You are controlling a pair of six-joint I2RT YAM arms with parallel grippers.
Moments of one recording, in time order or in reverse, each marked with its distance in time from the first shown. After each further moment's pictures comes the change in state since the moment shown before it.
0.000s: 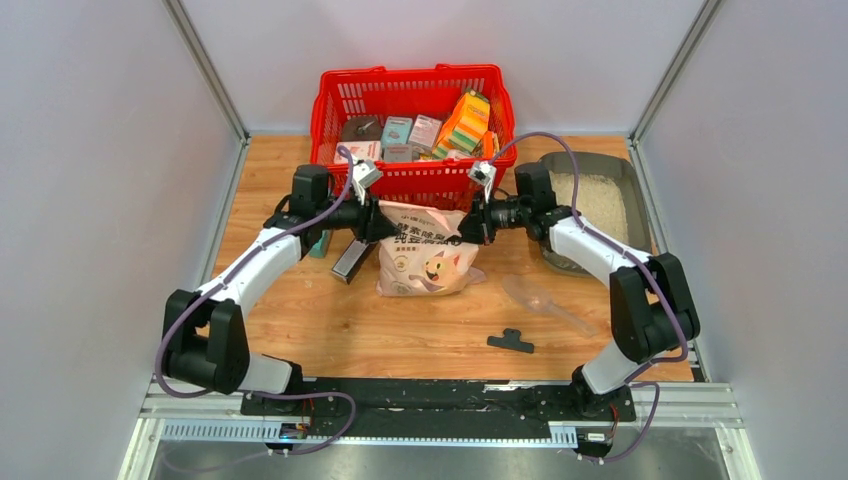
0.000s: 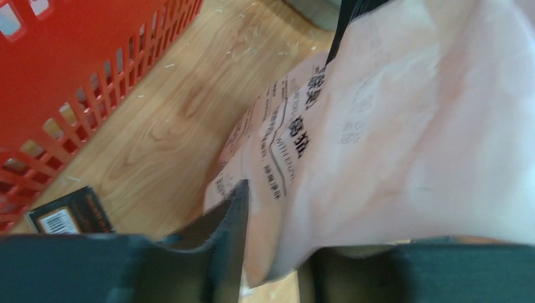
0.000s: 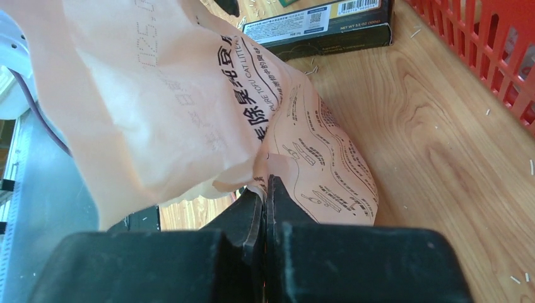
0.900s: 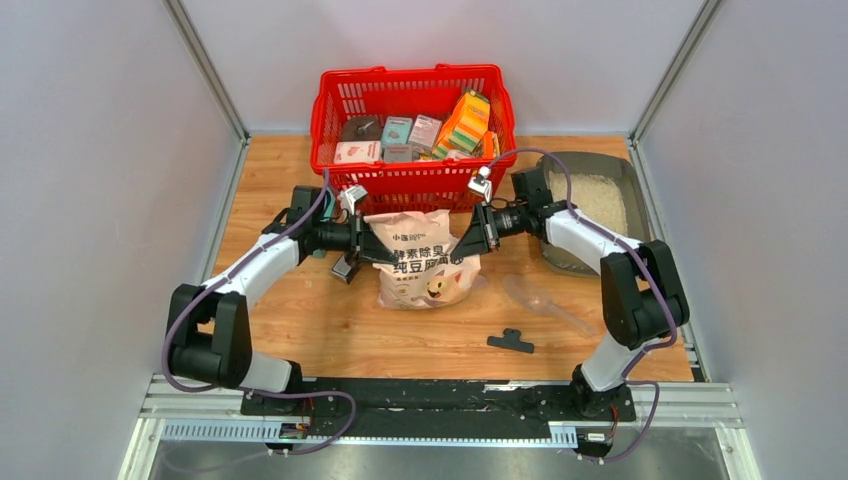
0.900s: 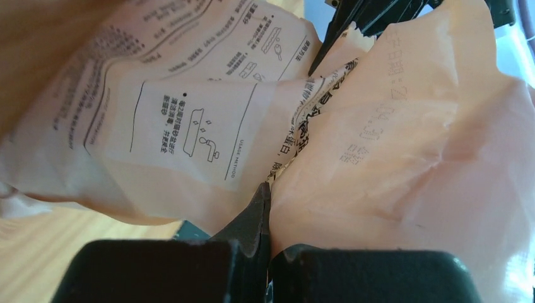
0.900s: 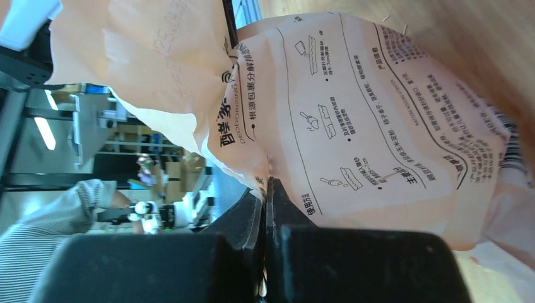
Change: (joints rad) left arm 0.063 0.026 -0.083 -0.158 0.195 -0.697; right arm -0.031 0.082 0.056 -0.234 -0.246 0.339
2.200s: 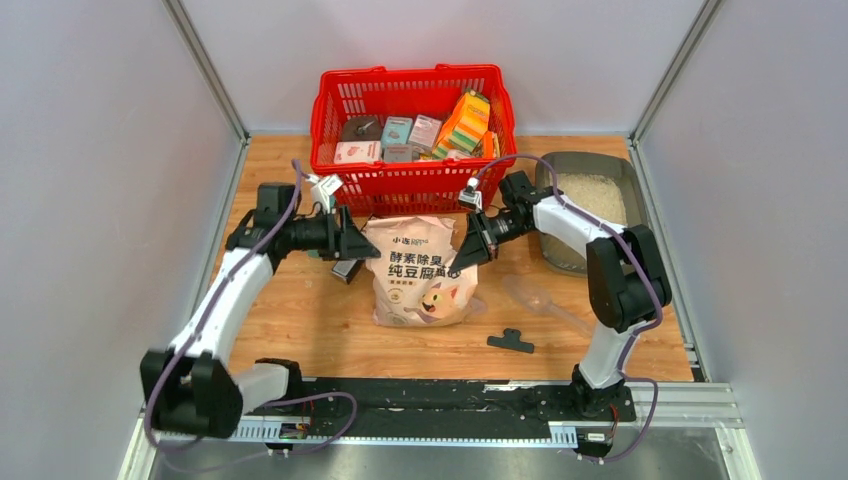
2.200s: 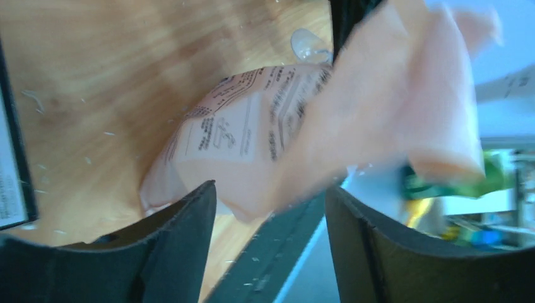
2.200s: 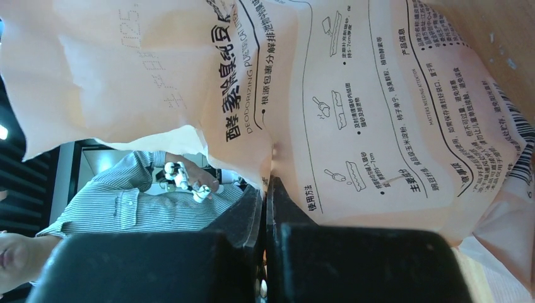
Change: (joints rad) left arm 0.074 -0.147 0.103 -0.299 -0.129 0.286; right arm 0.038 0.121 0.149 -0.497 -0.121 -0.280
